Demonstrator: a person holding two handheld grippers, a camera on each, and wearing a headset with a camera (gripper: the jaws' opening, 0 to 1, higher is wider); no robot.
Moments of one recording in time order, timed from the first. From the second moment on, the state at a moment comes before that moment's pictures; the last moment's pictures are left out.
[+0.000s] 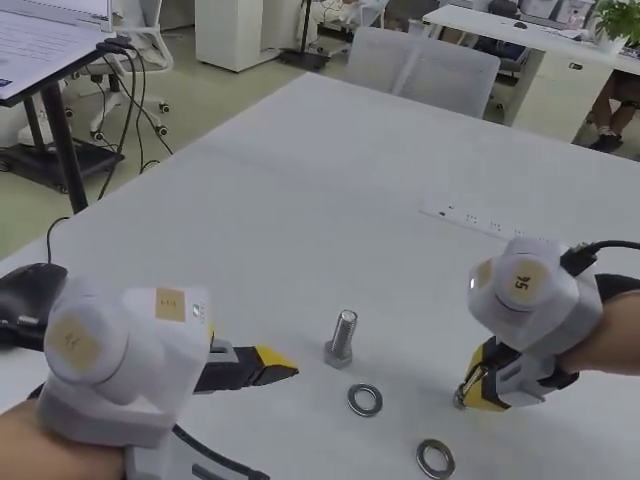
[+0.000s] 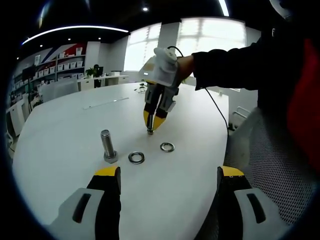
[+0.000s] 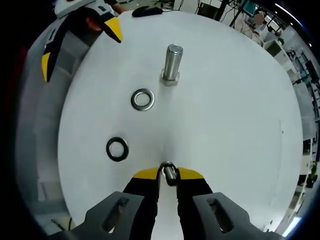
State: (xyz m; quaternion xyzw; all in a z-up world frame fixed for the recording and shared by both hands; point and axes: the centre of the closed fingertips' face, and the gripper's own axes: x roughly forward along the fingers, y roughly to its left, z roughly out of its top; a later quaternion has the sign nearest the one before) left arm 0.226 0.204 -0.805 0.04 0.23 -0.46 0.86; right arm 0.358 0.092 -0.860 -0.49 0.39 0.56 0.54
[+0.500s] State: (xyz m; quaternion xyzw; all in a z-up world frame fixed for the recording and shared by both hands) left arm 0.226 0.204 -0.806 0.04 0.23 -0.46 0.86; right arm 0.357 0.092 -0.860 -0.49 0.39 0.56 0.54
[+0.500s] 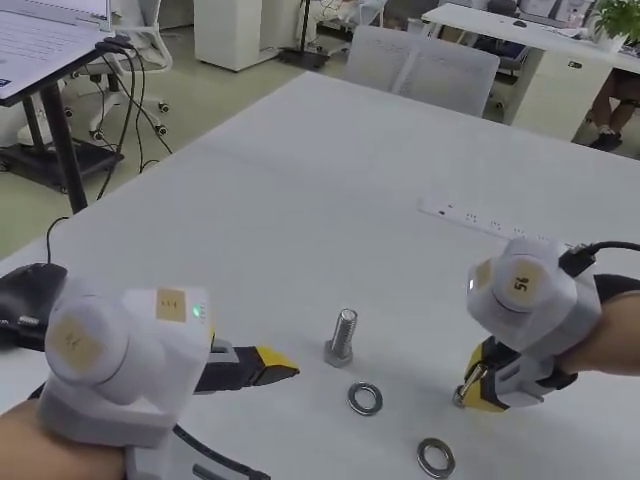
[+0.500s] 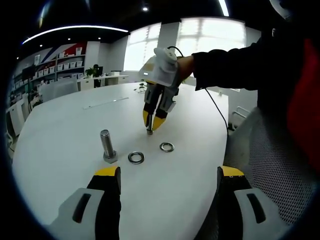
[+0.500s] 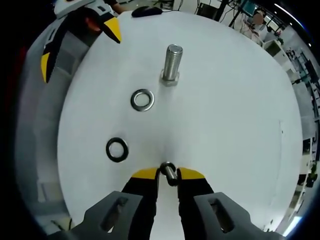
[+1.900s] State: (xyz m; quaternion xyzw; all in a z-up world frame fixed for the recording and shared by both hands) left arm 0.227 0.200 -0.800 0.04 0.22 -0.46 0.86; right arm 0.356 0.065 -0.842 -0.48 0.40 0.53 0.57
